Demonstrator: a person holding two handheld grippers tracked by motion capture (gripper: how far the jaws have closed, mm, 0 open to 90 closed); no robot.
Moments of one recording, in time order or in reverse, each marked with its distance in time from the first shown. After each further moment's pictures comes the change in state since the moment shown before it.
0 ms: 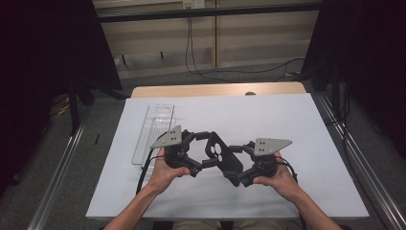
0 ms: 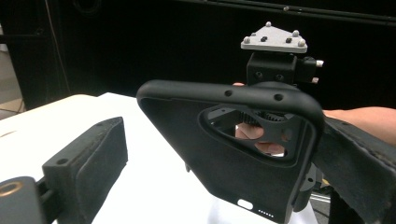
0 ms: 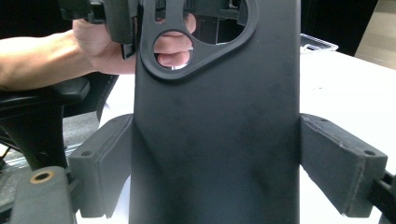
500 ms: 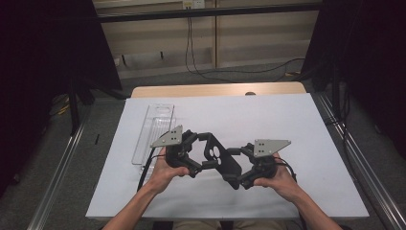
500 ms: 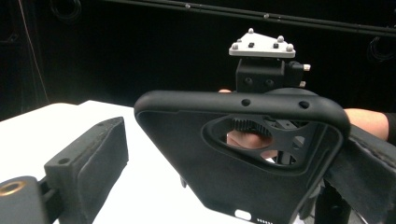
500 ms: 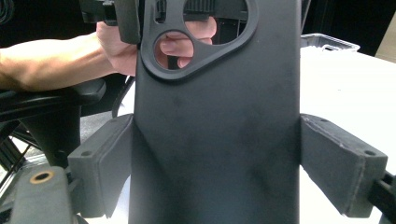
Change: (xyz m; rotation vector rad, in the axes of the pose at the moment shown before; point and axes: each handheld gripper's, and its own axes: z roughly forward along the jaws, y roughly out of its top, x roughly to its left) left arm 0.003 -0.002 0.004 -0.034 -0.081 -0.003; right arm 0.003 0.000 0.002 -0.007 0.053 0.006
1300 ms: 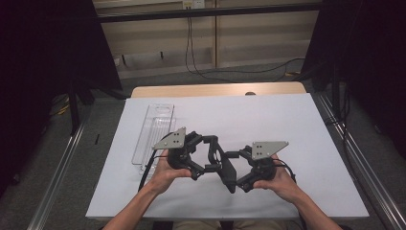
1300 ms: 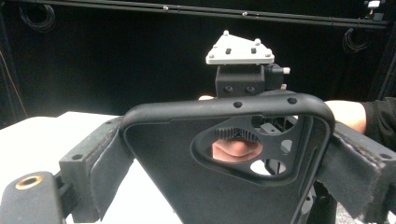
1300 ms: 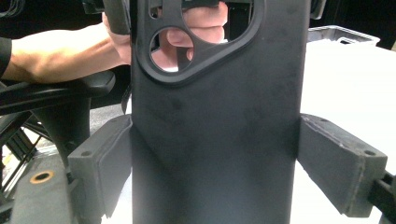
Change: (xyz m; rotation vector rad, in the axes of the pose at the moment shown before) left arm -0.007 0.002 0.007 0.002 -0.075 0.055; right arm 0.004 -0.002 0.003 0.032 0.034 -0.007
